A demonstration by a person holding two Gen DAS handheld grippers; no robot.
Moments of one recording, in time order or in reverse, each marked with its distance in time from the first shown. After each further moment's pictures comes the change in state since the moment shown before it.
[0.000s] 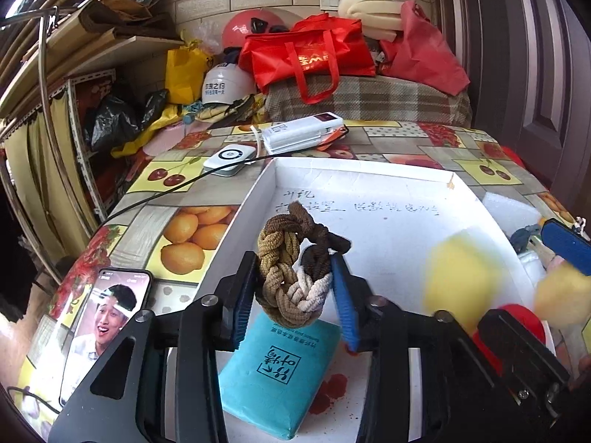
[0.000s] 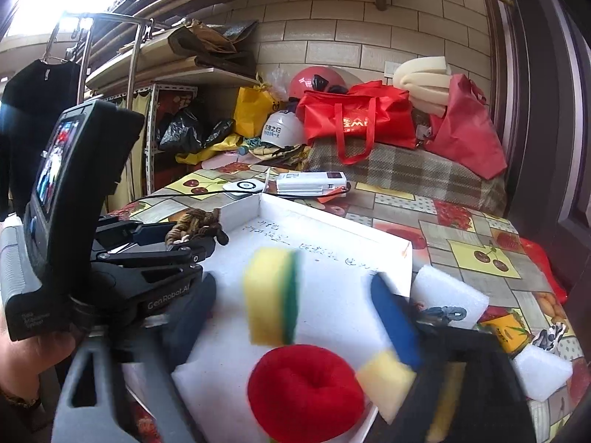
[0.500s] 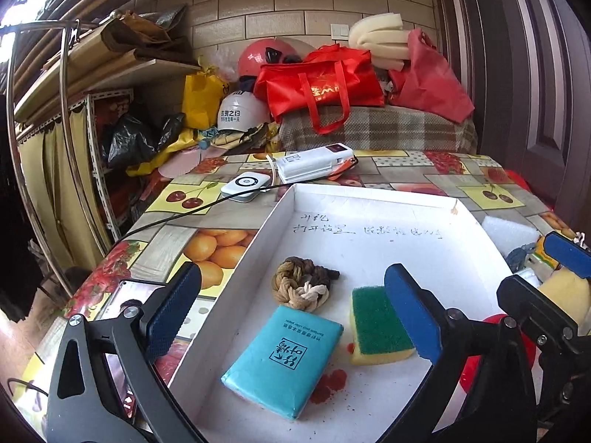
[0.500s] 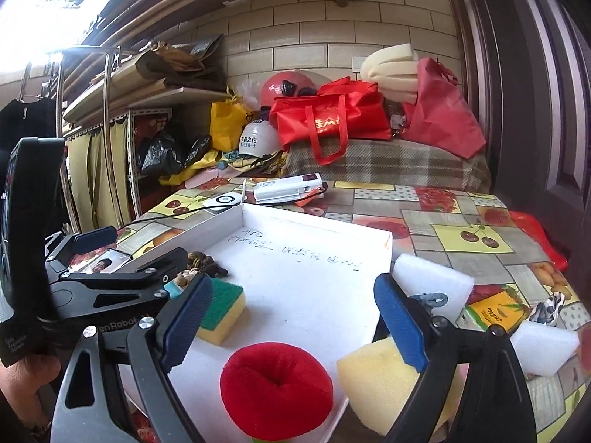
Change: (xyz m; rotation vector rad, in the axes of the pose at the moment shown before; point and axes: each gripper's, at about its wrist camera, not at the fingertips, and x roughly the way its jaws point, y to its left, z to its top) left arm -0.023 0.008 -0.003 -0.032 -0.119 0.034; right arm -0.006 -0.023 -0.001 0.135 -0.032 -0.029
